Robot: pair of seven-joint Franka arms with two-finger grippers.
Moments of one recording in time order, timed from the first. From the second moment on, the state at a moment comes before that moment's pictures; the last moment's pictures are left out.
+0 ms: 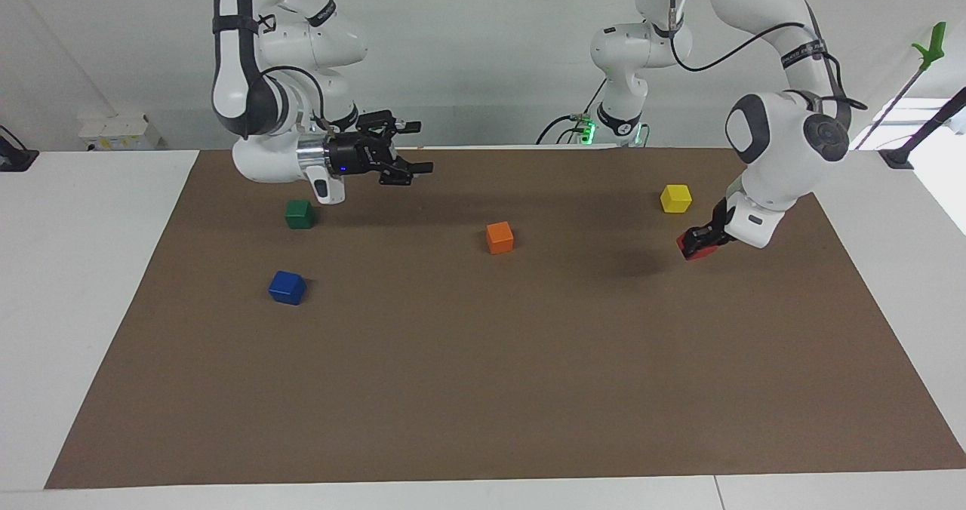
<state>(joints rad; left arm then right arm) -0.01 0.10 -0.05 -1.86 -0.14 1.84 -0.28 0.21 -0.11 -0.08 -2.47 1.89 1.57 -0.84</state>
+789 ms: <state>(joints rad) -0.12 -0.03 -0.20 -1.74 -0.66 1.70 -1.47 0.45 0.15 -0.07 -2.51 2.33 1.14 -0.99</state>
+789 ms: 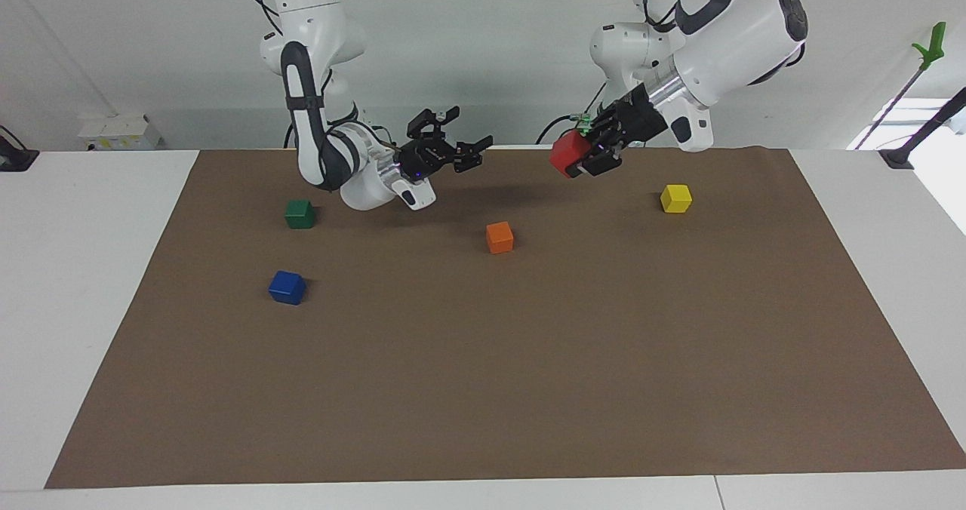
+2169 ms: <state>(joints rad) -0.34 -0.26 -0.21 -2.06 -0.77 1.94 -1.81 0.58 0.22 -0.08 -2.40 2.52 1.20 -1.00</state>
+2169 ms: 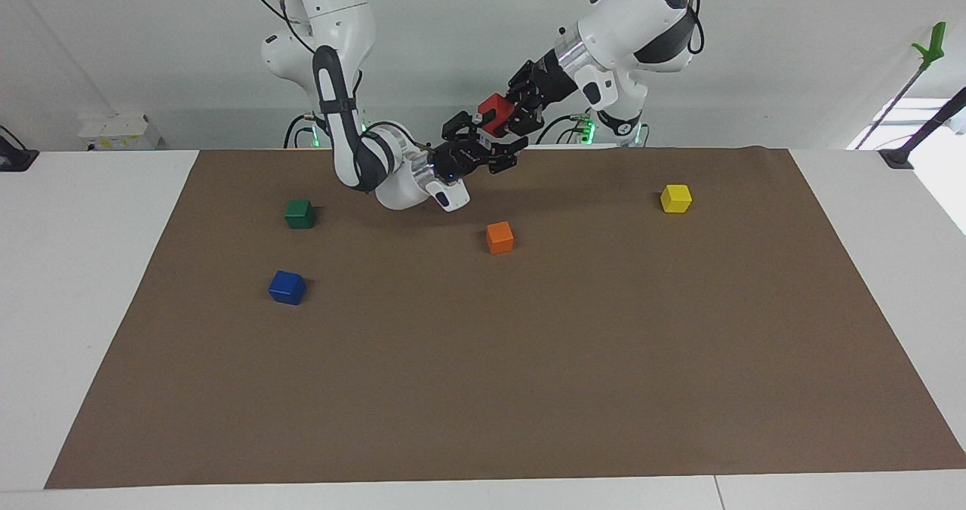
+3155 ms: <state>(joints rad) -0.33 -0.26 -0.19 -2.06 -0.77 1.96 -1.81 0.58 0.22 -0.07 -2.42 2.52 1.18 -0.93</state>
